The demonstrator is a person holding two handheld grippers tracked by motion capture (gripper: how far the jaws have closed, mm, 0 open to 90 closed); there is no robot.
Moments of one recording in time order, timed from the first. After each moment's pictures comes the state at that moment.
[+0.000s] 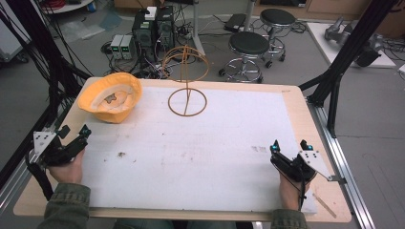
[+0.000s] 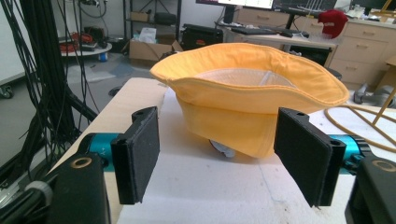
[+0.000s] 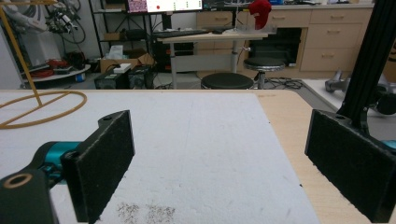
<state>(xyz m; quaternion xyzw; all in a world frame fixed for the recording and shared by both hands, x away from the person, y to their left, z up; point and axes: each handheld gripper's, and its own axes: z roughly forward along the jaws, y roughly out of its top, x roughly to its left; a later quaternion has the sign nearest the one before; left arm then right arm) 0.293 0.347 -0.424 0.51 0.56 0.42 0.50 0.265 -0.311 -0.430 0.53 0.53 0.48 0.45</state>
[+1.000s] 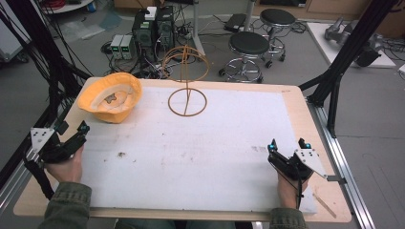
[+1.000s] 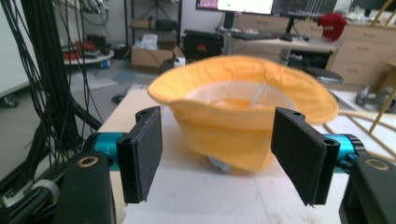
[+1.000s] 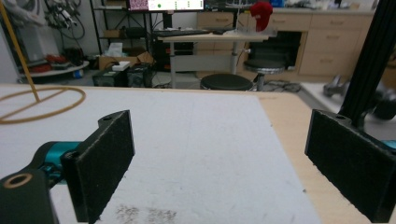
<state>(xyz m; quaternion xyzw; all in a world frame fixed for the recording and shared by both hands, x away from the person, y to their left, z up) 0.291 0.342 -0.405 0.51 0.55 0.44 0.50 0.270 -0.304 -0.430 0.52 0.54 0.47 0.47</state>
